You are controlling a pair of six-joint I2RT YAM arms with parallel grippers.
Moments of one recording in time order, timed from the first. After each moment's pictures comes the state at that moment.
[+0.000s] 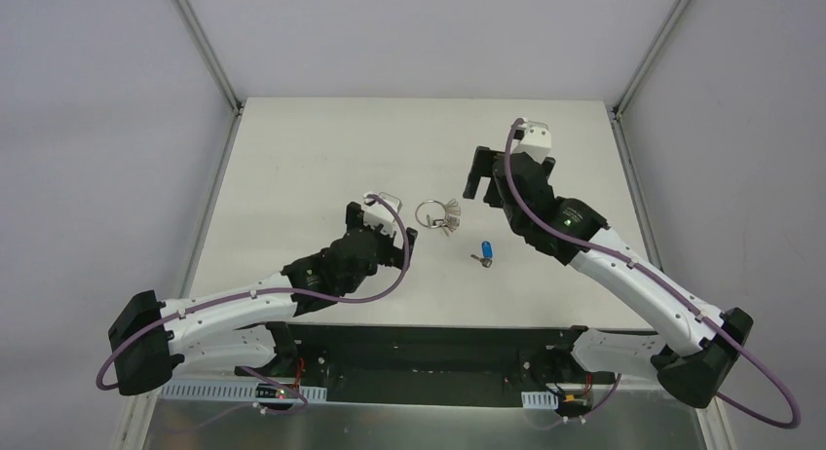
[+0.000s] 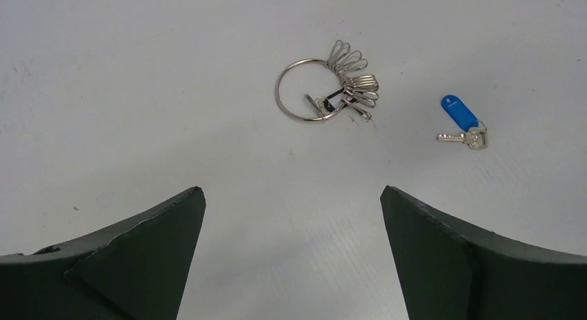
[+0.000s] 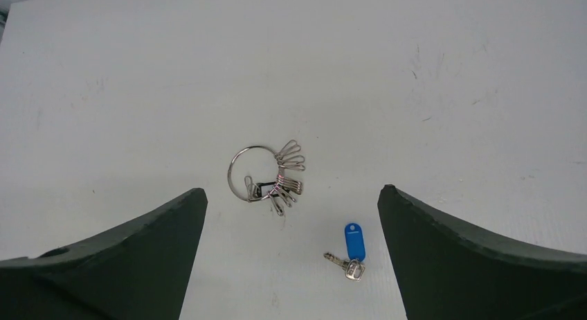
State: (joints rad) left arm -1.05 1.02 0.60 0.06 -0.58 -0.17; right arm 0.81 1.16 1.19 -0.57 0.64 0.55
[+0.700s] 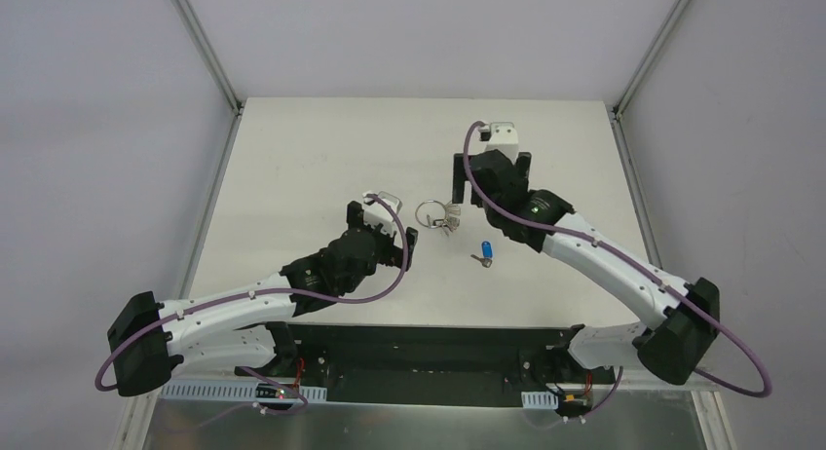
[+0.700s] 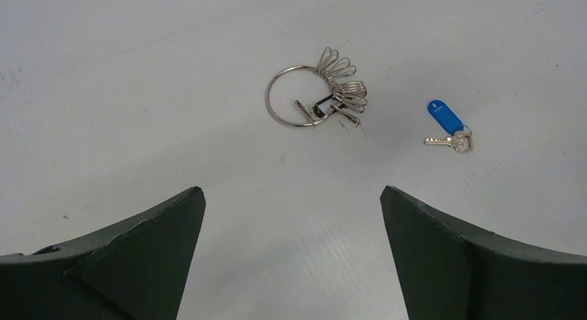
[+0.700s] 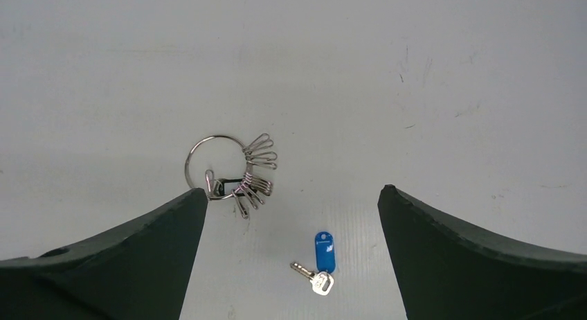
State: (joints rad) left arm -1.05 1.01 0.60 0.08 -0.56 -0.17; right arm 0.80 1.26 1.18 -0.51 0.64 0.42
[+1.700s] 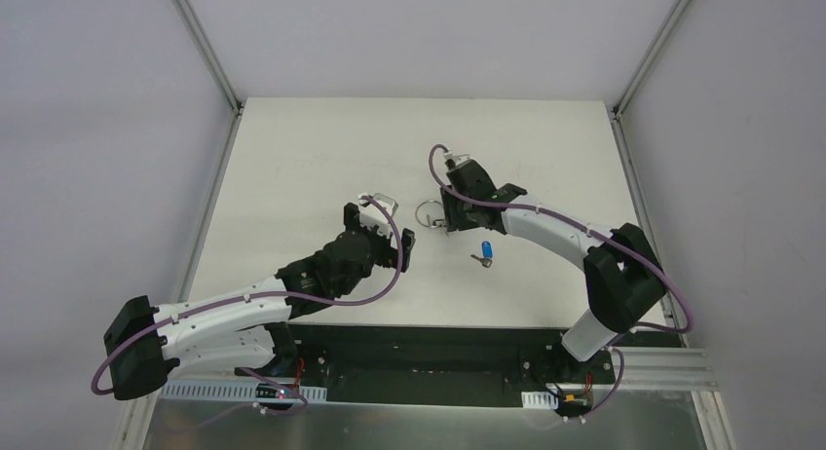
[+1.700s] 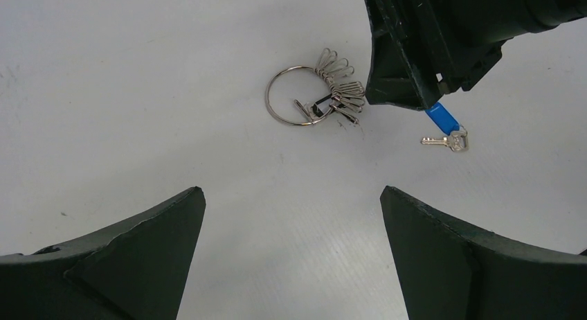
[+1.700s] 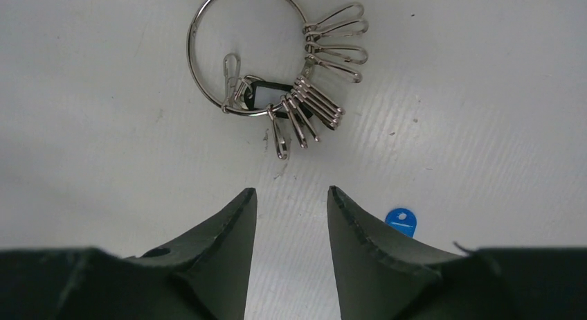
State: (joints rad) left arm -1.05 0.97 0.58 0.09 -0.55 -0.18; right arm 0.69 1.61 1.12 -0.45 0.16 0.37
